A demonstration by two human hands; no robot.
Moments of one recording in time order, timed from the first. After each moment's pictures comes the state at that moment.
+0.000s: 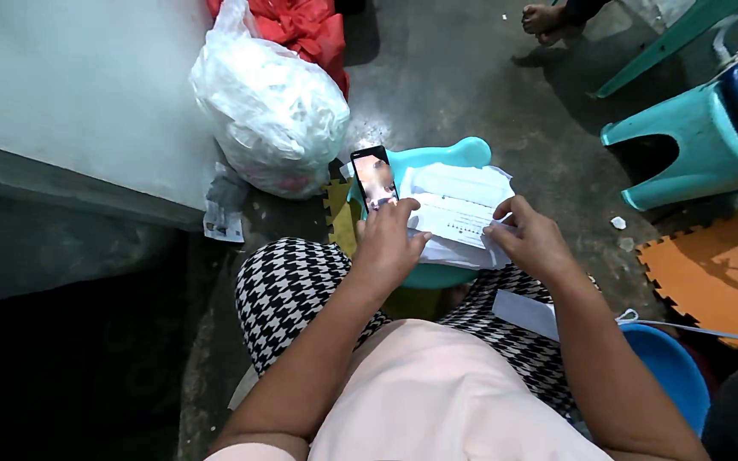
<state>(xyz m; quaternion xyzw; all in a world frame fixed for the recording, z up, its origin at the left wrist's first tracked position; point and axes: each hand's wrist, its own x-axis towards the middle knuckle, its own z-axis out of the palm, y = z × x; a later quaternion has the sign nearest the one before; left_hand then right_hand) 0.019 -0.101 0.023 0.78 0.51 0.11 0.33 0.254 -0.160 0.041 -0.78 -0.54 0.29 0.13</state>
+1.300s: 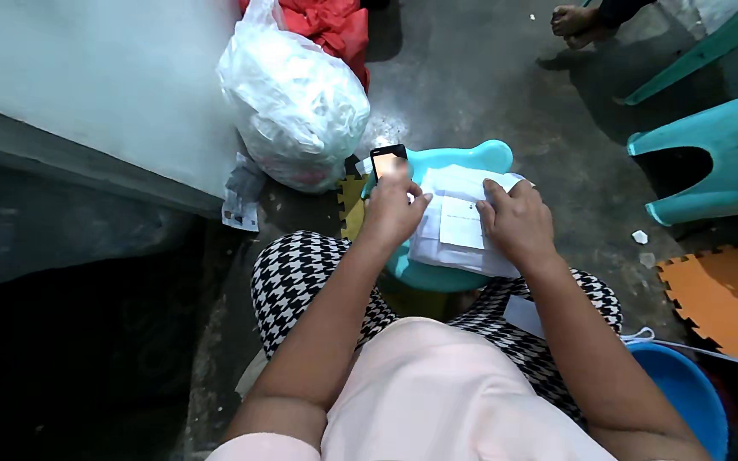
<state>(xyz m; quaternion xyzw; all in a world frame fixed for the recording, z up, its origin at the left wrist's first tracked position) 0.015 -0.049 0.017 0.70 0.57 0.12 0.41 0.233 -0.117 -0.001 -0.75 -0.65 0.06 0.07</state>
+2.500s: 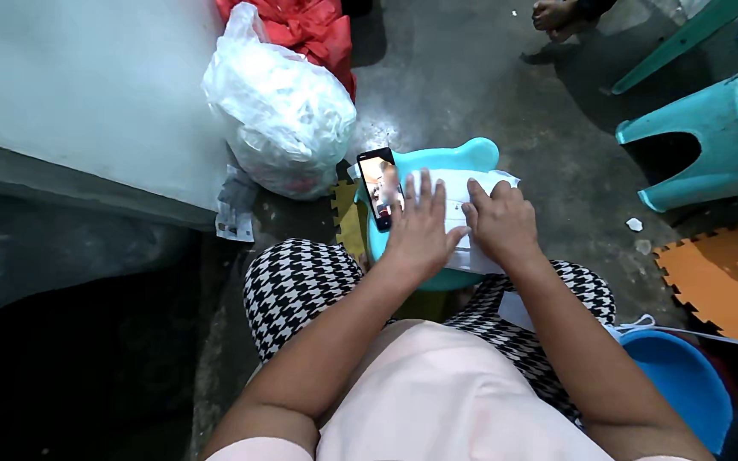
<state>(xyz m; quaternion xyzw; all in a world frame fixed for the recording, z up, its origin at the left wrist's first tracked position) 0.058 -0.098 0.003 0.87 0.46 0.05 0.18 0.231 -0.124 -0.010 -0.74 -0.67 0.02 0.05</state>
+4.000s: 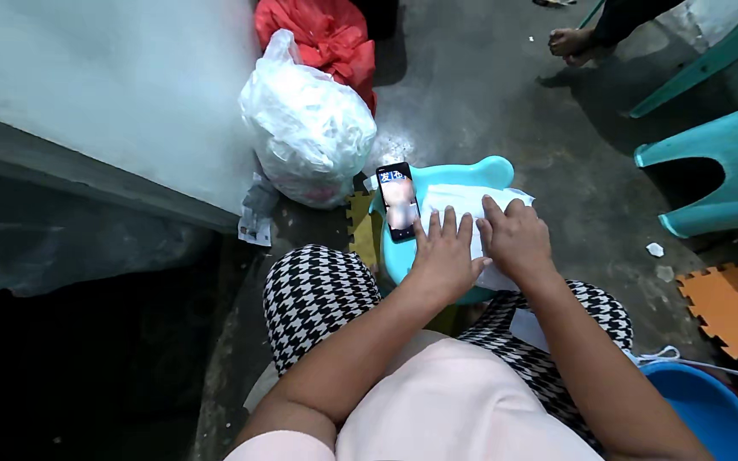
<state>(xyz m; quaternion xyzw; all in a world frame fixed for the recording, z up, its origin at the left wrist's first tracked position) 0.071 -0.106 0.023 0.85 0.45 -0.04 0.28 0.230 -0.120 -0.007 -0.75 -0.66 0.05 0.04</state>
